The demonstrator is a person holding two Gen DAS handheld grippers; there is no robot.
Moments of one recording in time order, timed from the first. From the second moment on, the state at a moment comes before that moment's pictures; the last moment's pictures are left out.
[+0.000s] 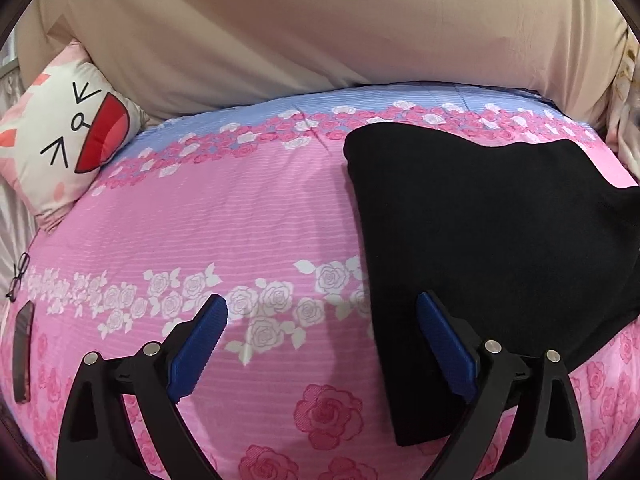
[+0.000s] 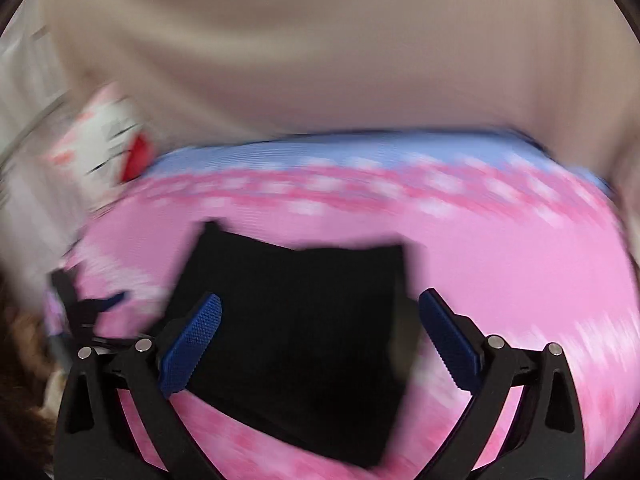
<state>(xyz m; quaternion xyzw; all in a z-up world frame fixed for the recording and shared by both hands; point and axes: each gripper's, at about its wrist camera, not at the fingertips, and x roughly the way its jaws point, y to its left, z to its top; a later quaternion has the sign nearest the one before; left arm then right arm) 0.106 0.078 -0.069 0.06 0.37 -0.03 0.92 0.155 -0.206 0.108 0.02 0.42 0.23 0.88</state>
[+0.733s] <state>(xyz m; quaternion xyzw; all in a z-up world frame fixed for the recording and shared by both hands) 0.091 0.104 -0.044 0.03 0.36 0.00 0.93 0.160 -0.265 0.078 0.08 0.37 0.13 0.92</state>
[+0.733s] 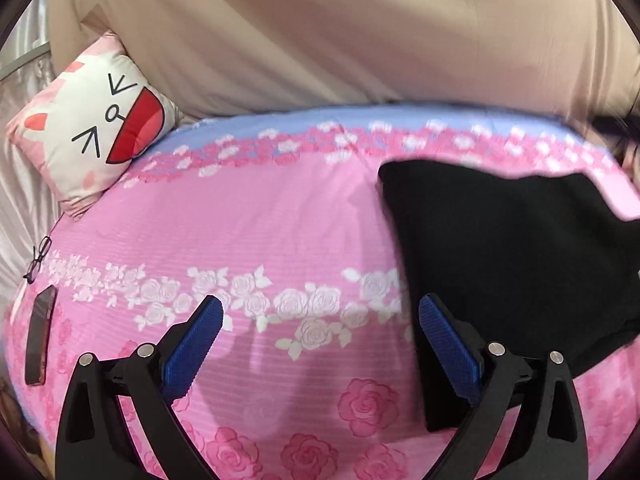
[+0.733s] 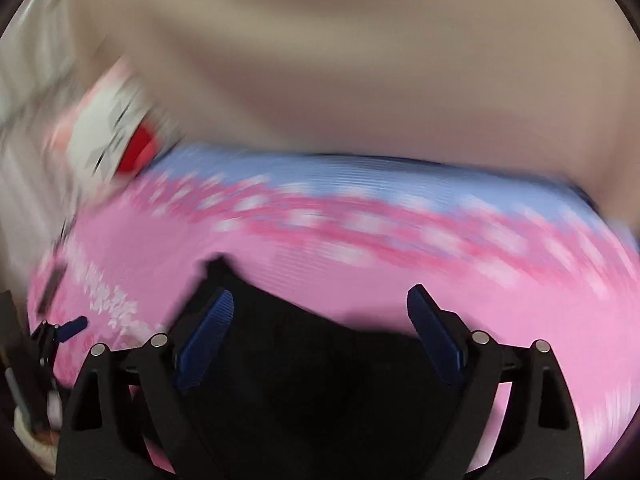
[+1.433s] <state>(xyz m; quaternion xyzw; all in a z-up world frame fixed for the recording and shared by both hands) 0.086 0.038 -0.063 0.11 0.37 -0.02 0.92 0.064 -0.313 0.055 0.24 0.38 0.25 0.86</state>
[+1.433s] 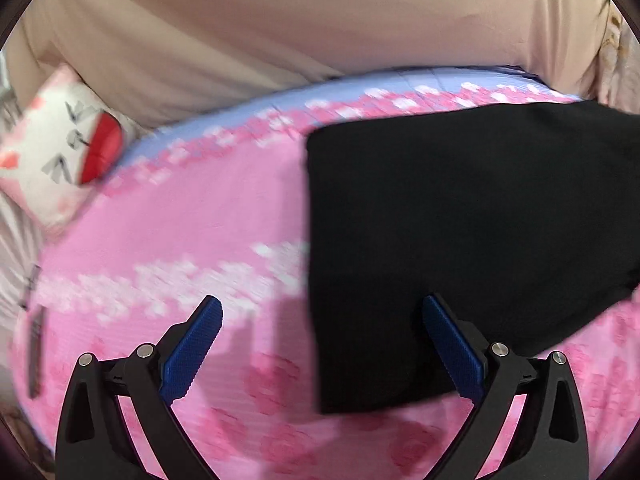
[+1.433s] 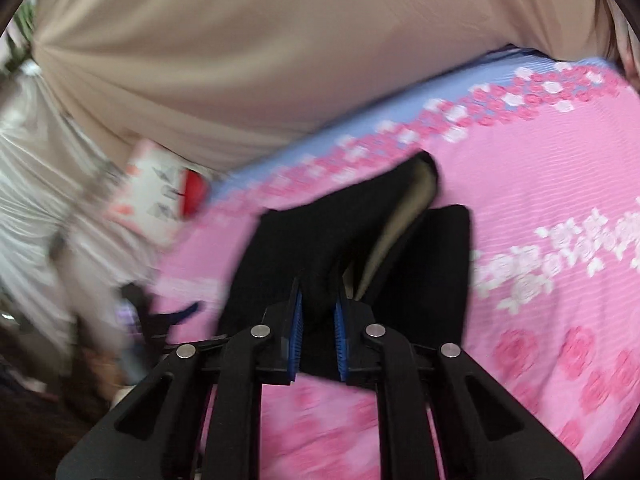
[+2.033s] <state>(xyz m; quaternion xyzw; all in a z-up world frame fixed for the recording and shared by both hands) 0.065 0.031 -0.033 0.13 0.36 -0.03 0.92 0.061 -0.276 0.010 0.06 0.40 0.15 0.90</state>
